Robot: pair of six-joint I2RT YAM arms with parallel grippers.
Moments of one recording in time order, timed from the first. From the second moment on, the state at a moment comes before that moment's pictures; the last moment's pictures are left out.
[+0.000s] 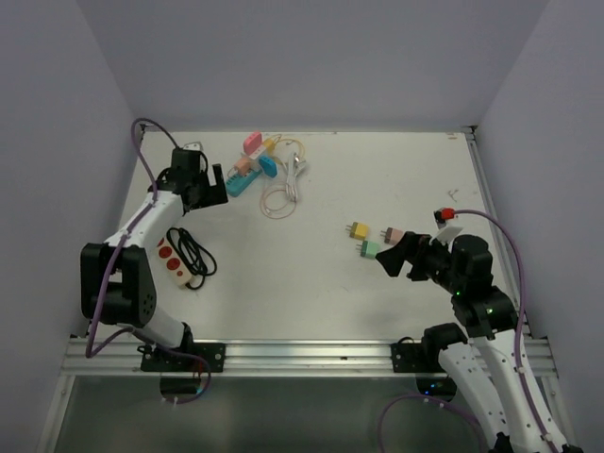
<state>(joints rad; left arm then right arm) -0.09 1.53 1.10 -0.47 -0.15 -0.29 0.22 0.48 0.66 -0.65 -0.28 0.45</state>
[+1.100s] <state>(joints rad) -0.11 2.04 1.33 -0.09 0.11 0.00 0.26 0.54 0.65 -0.64 -0.31 0.45</state>
